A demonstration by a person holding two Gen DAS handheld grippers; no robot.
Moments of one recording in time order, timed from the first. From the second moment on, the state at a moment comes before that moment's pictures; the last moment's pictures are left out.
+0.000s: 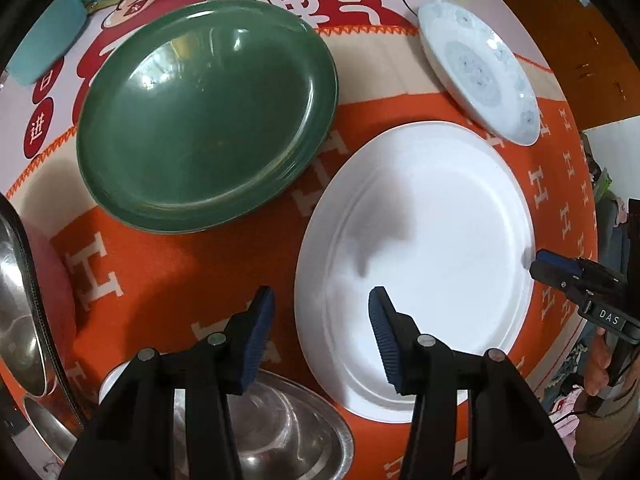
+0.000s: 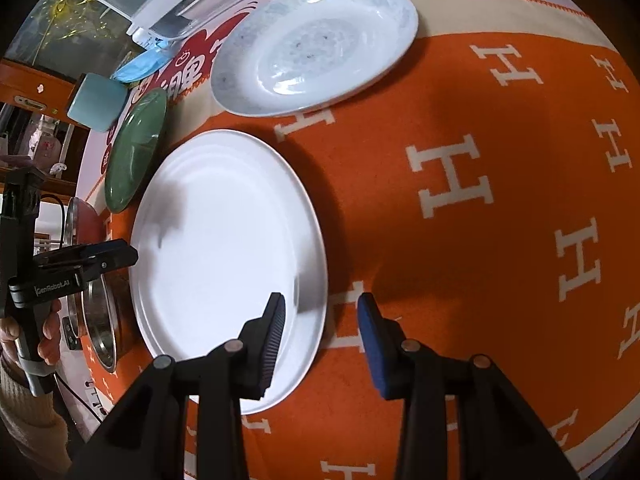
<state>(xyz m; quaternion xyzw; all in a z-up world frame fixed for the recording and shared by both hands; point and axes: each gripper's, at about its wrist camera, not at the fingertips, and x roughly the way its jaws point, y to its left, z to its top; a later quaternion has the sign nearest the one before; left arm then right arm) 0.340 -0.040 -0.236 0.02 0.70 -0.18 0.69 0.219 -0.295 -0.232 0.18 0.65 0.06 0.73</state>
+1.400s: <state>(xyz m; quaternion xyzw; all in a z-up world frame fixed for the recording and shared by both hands) 0.305 -0.067 -0.182 0.09 0.68 -0.20 0.70 0.211 -0.294 -0.208 0.16 0.65 0.05 0.74</state>
